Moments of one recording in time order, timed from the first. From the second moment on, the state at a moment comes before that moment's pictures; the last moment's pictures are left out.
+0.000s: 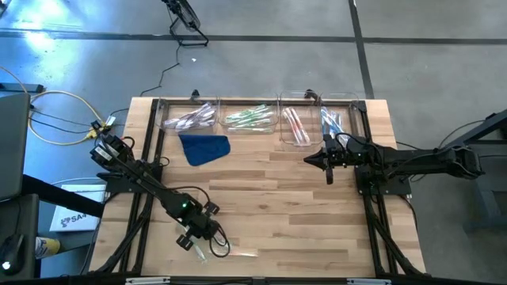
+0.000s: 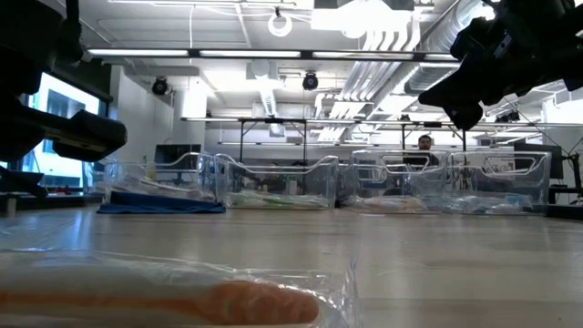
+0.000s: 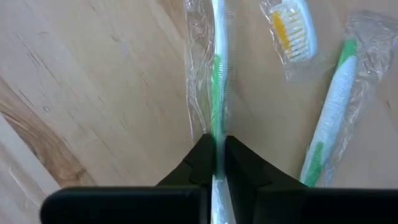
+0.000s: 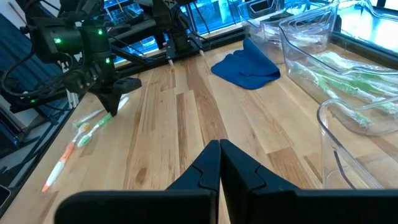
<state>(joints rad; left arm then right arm) -0.63 1.68 0.86 -0.42 0.12 -0.08 -0.17 0.66 0.21 0.20 -0.13 0.27</state>
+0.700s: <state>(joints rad) -0.40 1.55 1.06 -0.86 -0.02 0.18 -0.17 0.66 0.21 0.19 -0.13 0.27</state>
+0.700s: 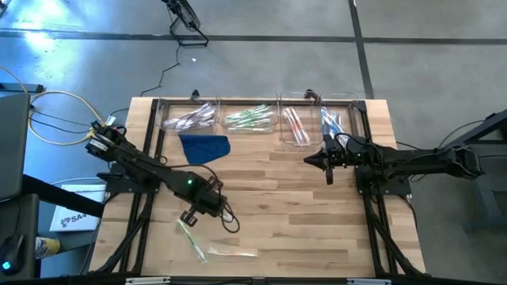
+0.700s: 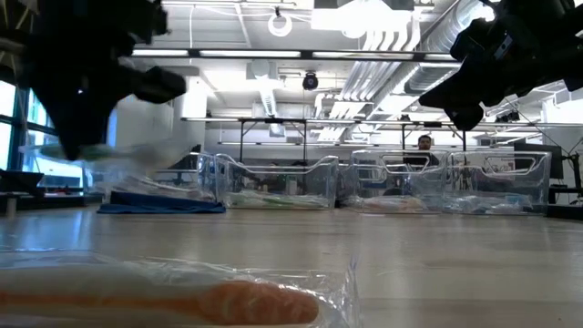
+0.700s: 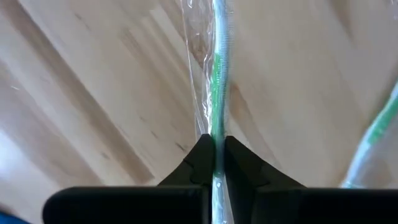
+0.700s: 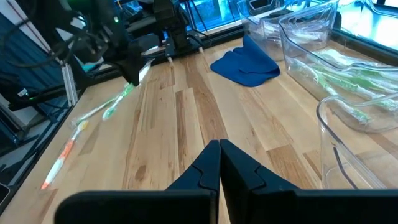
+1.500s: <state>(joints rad) -0.18 1.54 1.11 -0.93 -0.26 0.40 -0.17 0.66 0.21 0.19 -0.13 0.27</state>
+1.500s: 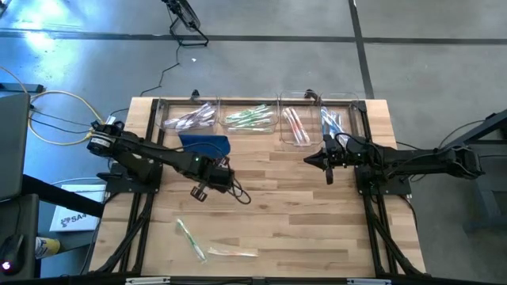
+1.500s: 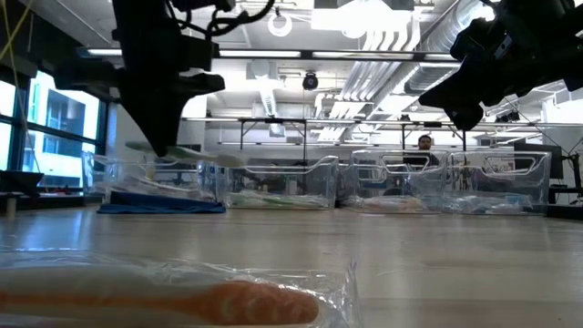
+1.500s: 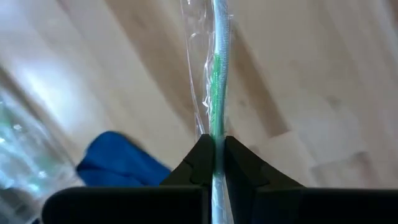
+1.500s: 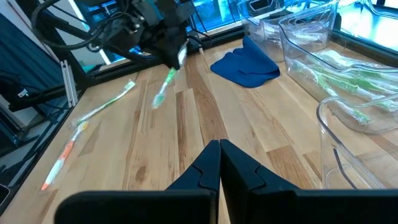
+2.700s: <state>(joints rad) 0.46 1.55 1.38 -0.63 -0.11 0.97 -0.17 0.66 0.21 0.19 -0.13 0.26</state>
